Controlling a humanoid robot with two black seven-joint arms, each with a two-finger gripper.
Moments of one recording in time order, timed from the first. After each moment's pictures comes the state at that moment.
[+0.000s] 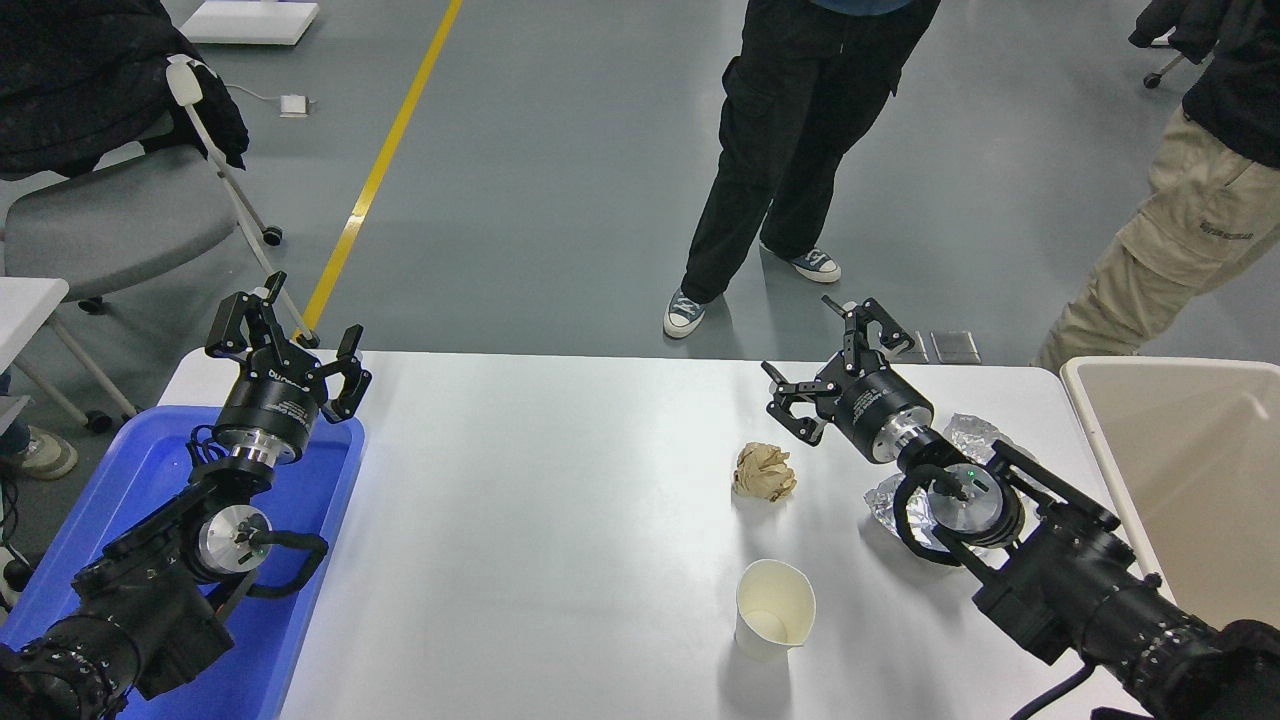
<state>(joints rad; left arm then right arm) -0.59 0.30 -0.87 -0.45 0.19 -0.49 -0.64 0.69 -0.10 0.73 0.63 0.07 0.26 0.14</state>
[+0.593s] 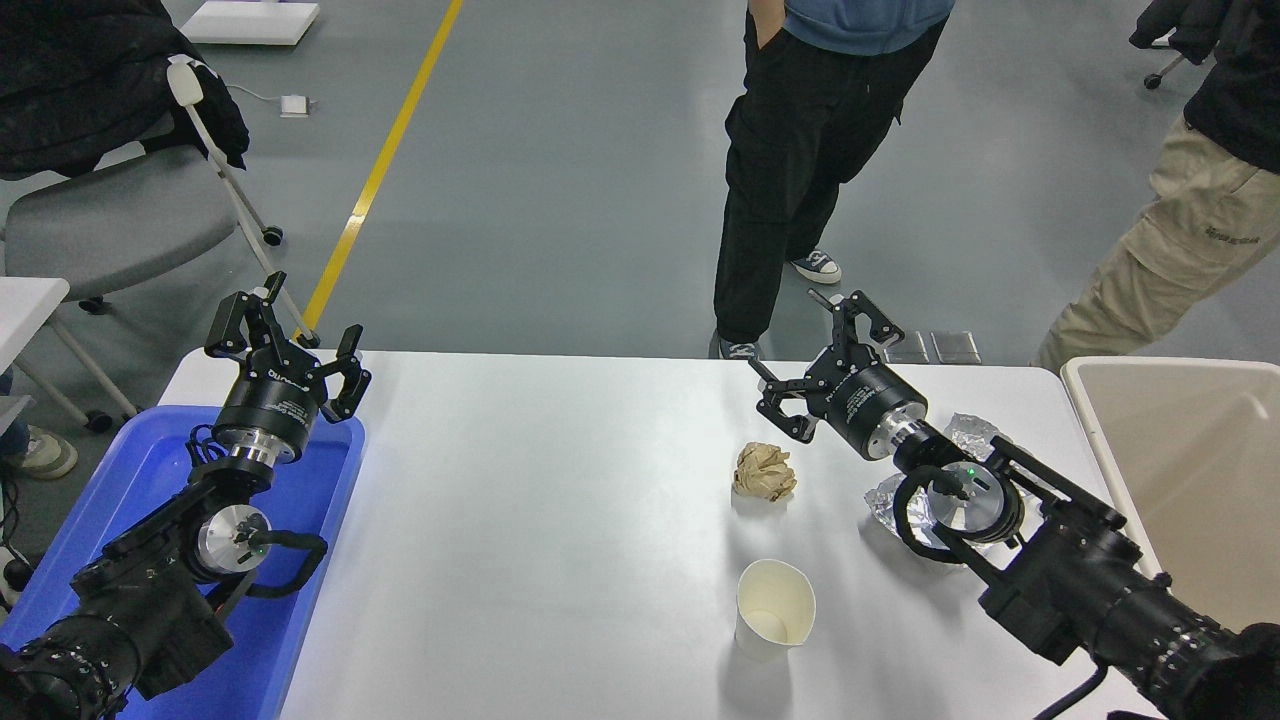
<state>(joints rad) -0.59 0.30 -0.87 -0.45 0.19 -0.49 -0.64 0.67 -0.22 0.71 0.83 0.06 0.26 0.14</state>
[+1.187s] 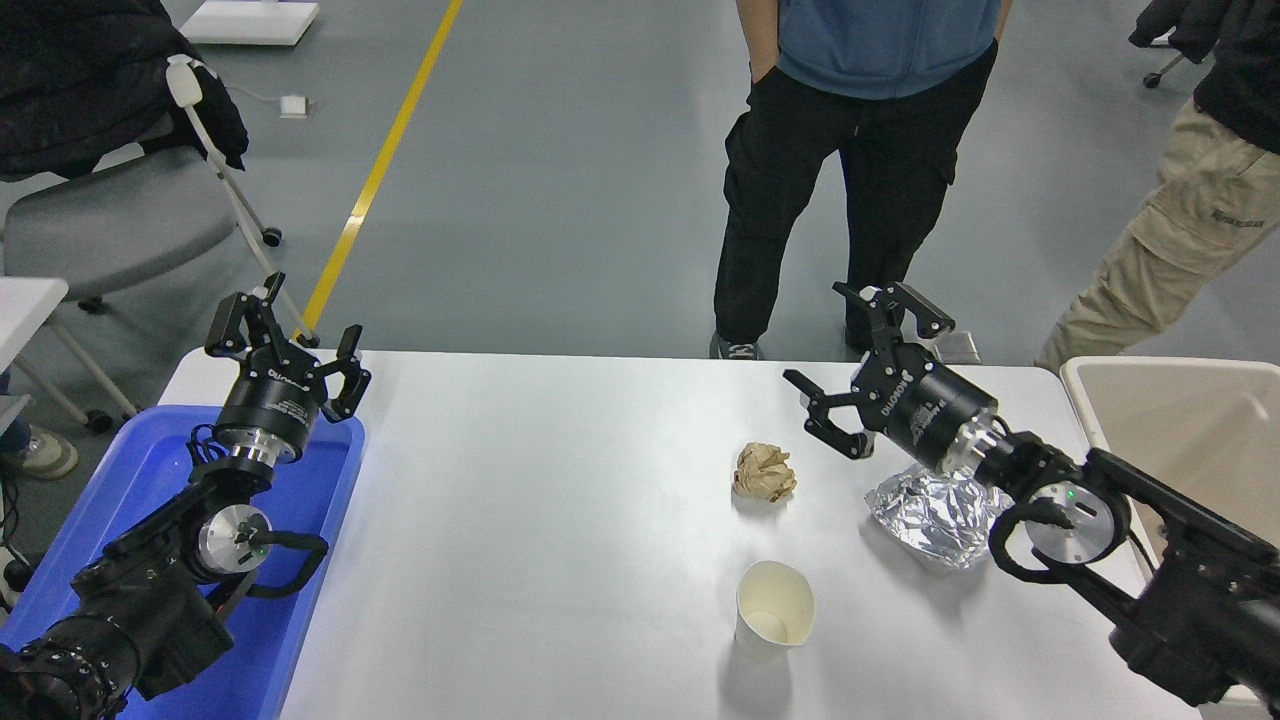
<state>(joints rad) -0.59 0.30 -0.87 -0.45 0.19 -0.49 -0.64 0.52 -0.56 0.66 1.32 -0.17 0.20 0.14</state>
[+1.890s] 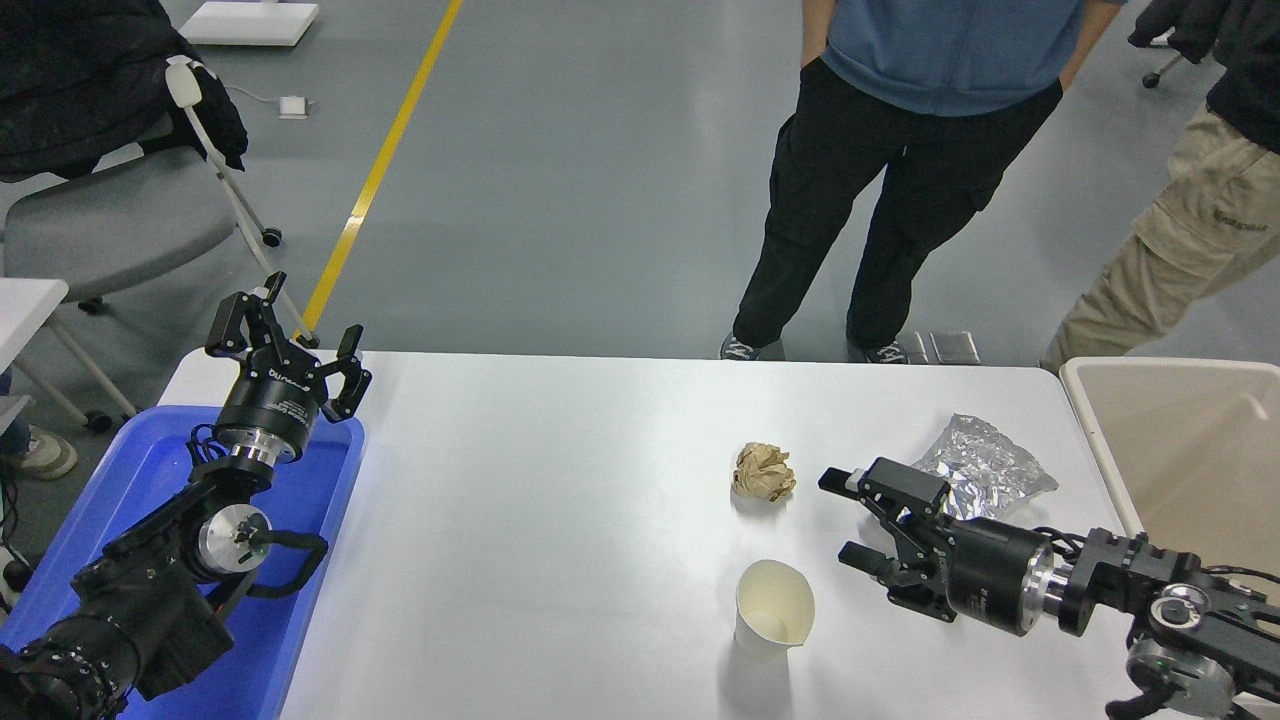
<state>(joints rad) -0.59 0.30 -0.87 -0.45 0.19 -0.49 -0.64 0.43 -0.79 0.42 1.56 -0.78 0.06 0.16</state>
